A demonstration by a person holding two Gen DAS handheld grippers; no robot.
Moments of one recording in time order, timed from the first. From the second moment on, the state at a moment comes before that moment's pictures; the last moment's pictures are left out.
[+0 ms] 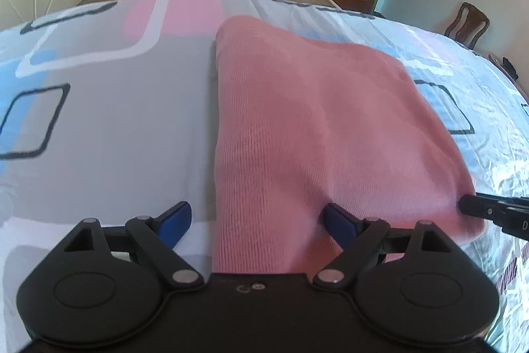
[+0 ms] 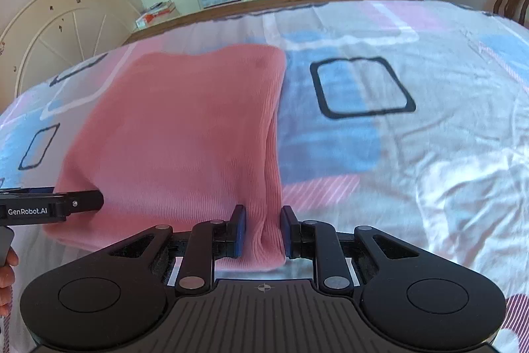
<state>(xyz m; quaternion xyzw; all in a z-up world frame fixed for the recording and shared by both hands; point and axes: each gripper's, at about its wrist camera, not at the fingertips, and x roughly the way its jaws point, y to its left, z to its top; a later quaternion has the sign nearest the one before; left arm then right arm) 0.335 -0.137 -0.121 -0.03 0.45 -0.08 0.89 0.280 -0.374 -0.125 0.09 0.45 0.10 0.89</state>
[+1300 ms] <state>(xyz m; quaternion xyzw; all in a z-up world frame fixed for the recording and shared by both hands) 0.428 -0.134 -0.127 -0.05 0.44 -0.09 0.89 0.395 -0.374 -0.153 0.15 0.45 0.11 0.87</state>
